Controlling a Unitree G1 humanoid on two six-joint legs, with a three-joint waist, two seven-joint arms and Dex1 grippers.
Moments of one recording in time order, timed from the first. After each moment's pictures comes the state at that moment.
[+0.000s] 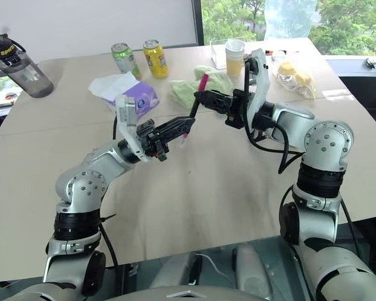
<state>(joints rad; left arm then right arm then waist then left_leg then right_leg) -0.45 0.37 0.12 -0.22 -0.86 0.73 -0.74 -0.86 -0.21 -0.29 -0.18 1.06 1.32 0.25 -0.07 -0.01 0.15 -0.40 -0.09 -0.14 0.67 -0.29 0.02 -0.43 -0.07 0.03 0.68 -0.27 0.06</state>
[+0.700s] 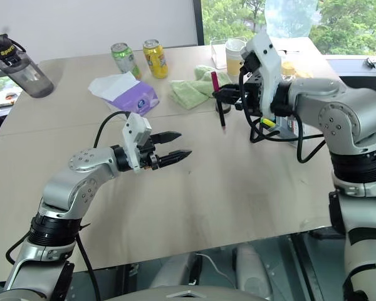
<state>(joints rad) -0.39 0.62 -0.05 -0.23 -0.49 0.53 -0.84 -1.03 -0.71 0.17 -0.14 0.65 0.98 0.72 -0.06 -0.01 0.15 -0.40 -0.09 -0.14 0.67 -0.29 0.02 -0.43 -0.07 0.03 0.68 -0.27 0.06</state>
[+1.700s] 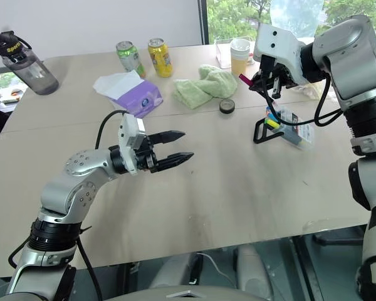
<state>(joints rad) -0.36 0.59 -0.01 -0.27 -0.54 0.47 -0.92 -1.30 -0.78 0.41 0.42 0.04 0.43 1.32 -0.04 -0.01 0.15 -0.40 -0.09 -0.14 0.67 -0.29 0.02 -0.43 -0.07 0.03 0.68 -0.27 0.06</state>
